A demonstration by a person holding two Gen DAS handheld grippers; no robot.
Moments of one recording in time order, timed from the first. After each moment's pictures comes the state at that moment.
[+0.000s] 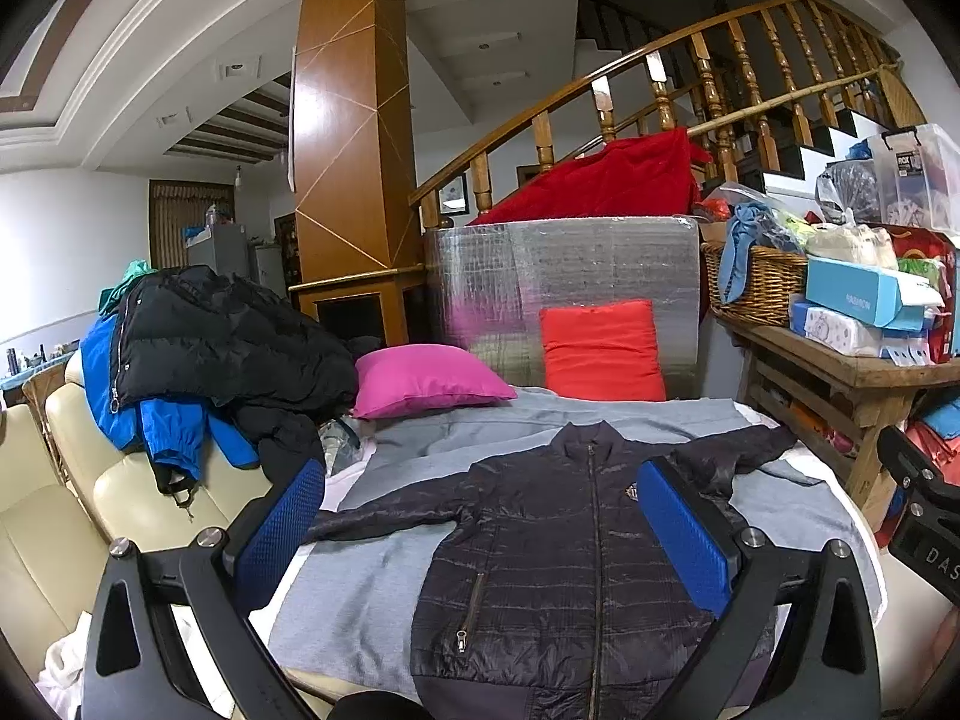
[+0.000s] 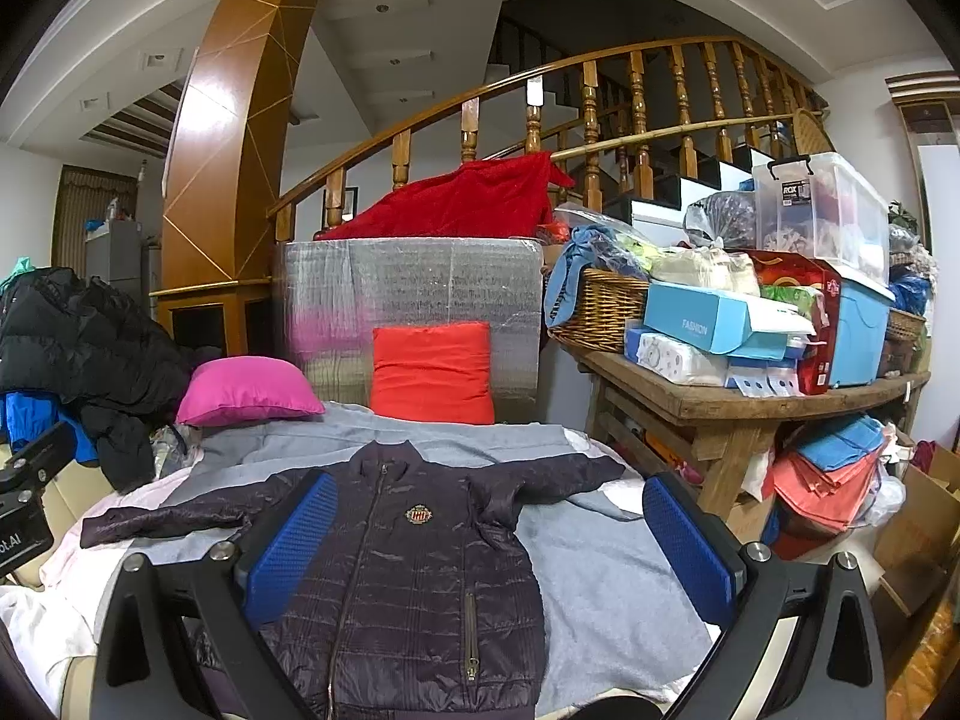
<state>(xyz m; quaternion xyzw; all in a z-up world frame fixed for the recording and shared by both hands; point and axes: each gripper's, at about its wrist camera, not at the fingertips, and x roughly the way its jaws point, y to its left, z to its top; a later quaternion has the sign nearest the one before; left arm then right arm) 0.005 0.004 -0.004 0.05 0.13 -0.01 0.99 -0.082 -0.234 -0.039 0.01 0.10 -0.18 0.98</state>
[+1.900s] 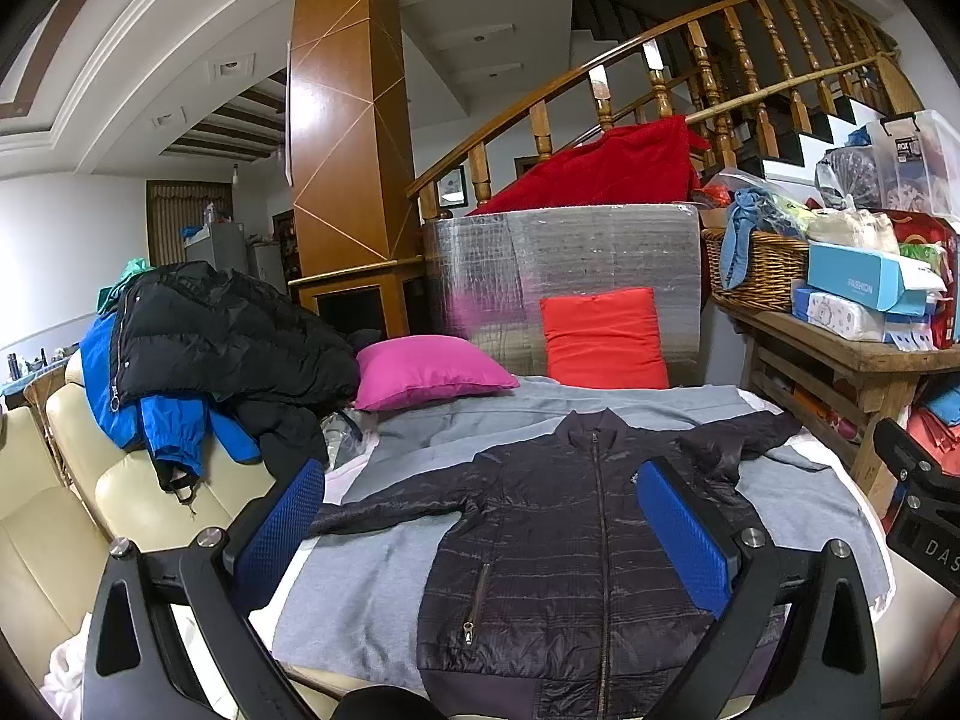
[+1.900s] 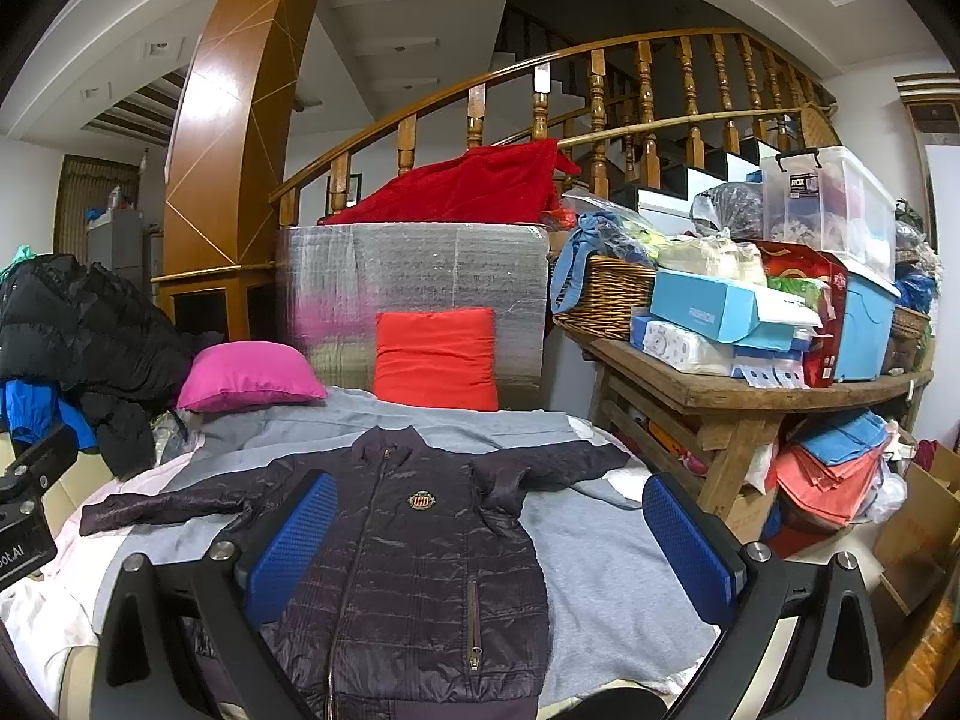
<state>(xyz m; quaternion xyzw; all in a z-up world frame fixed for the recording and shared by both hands) 0.008 0.008 -0.012 0.05 0.14 -0.01 0.99 -0.074 -0.233 -0.045 0.00 0.11 -0.17 0.98</state>
